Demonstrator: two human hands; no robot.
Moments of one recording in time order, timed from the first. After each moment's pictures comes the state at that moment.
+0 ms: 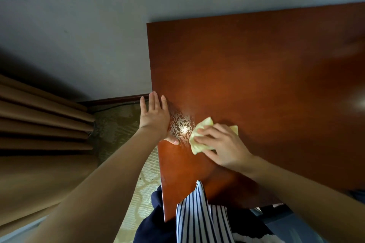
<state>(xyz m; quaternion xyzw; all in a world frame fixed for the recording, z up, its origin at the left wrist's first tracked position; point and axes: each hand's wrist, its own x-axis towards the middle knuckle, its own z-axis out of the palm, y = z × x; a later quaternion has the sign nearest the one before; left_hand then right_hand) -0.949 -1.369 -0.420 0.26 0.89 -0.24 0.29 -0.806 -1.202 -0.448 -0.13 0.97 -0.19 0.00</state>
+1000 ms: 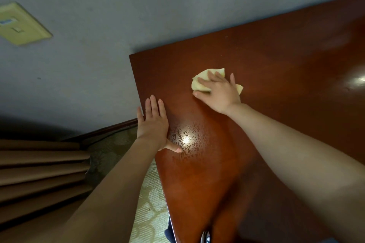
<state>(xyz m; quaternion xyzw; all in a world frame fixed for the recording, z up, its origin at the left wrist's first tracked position) -1.046 -1.333 -0.438 0.31 0.89 -0.20 0.28 -1.002 -1.127 -0.453 0.19 0.96 -0.15 0.09</state>
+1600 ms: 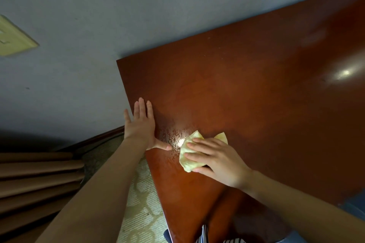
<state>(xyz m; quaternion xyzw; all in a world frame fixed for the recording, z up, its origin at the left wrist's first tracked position) -1.044 -1.338 -0.428 0.31 0.88 -0.21 0.28 -0.845 -1.199 -0.462 -0.08 0.98 -0.18 0.00</state>
